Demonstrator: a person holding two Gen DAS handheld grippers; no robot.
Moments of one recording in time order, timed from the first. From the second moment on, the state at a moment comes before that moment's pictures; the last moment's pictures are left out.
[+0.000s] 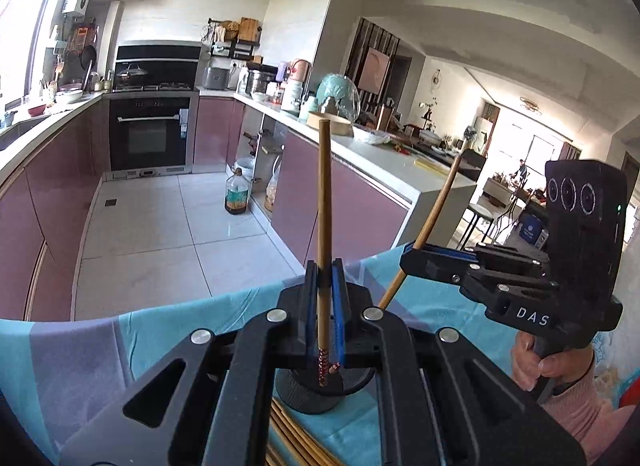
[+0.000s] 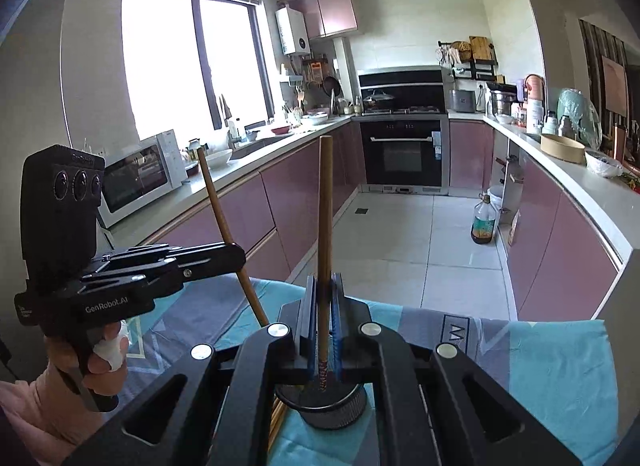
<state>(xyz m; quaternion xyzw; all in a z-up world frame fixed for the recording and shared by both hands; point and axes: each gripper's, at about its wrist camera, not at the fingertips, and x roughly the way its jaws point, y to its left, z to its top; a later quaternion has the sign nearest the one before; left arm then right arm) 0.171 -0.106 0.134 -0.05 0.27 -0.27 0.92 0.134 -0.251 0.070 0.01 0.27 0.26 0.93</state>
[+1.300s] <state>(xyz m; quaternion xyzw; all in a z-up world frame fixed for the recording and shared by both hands) 0.106 -0.042 0.016 -0.02 0.29 -0.17 0.94 0.071 -0.235 0.010 0.01 0.30 0.29 0.91</state>
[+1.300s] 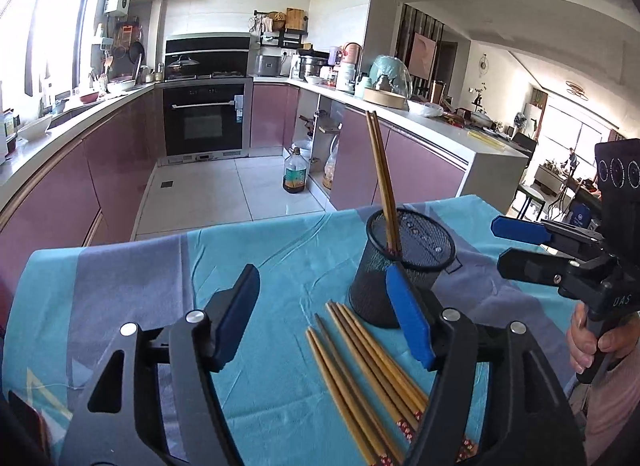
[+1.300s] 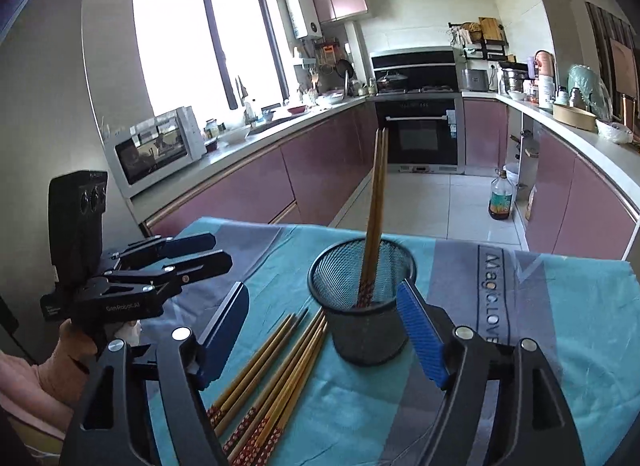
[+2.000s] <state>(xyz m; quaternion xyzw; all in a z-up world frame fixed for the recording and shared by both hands) 0.080 -0.050 -0.072 0.00 0.40 -0.17 0.90 0.070 -0.204 -0.078 0.01 0.44 0.26 0.86</state>
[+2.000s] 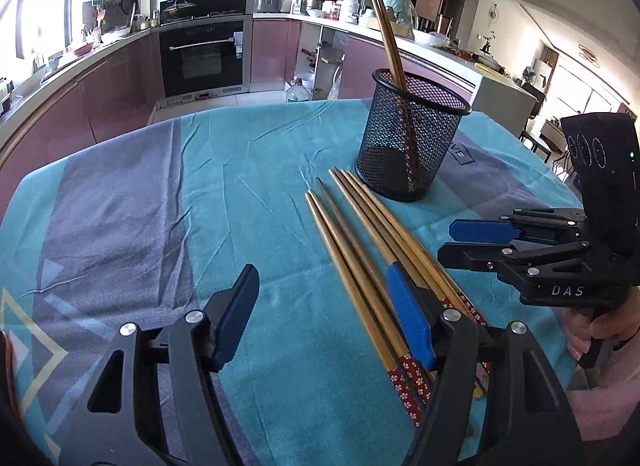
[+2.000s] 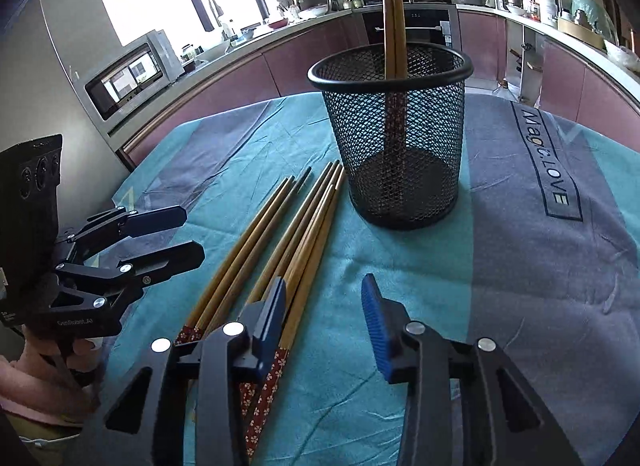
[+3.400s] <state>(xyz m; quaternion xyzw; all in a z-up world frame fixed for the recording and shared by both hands) 0.094 -0.068 -0.102 0.03 0.44 -0.18 0.88 0.070 -0.170 -0.089 -0.07 0.44 0.22 0.87</state>
